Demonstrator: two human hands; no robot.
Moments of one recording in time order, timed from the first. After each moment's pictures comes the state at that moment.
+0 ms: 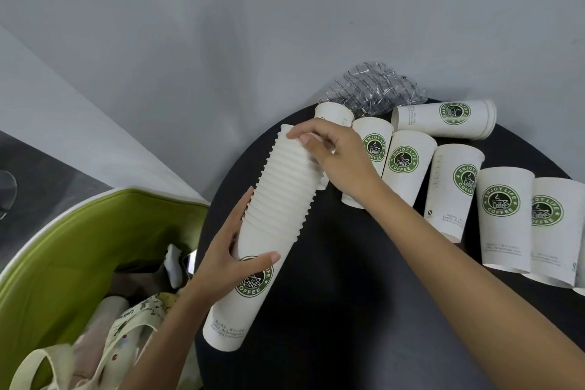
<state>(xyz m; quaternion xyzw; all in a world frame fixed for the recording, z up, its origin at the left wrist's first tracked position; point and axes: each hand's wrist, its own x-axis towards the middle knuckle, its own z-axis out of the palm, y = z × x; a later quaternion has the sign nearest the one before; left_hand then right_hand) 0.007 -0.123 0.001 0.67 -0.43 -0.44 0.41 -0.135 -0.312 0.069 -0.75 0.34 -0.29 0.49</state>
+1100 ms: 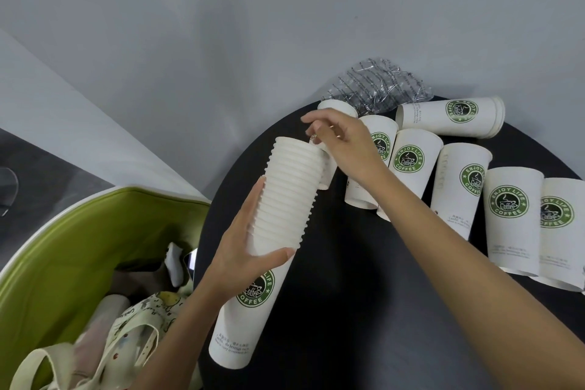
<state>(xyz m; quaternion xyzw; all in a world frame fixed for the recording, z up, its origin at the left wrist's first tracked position) -0.009 -0.142 0.012 0.70 -0.47 -0.38 0.37 -0.130 -0.343 0.044 -0.72 0.37 -0.30 0.50</state>
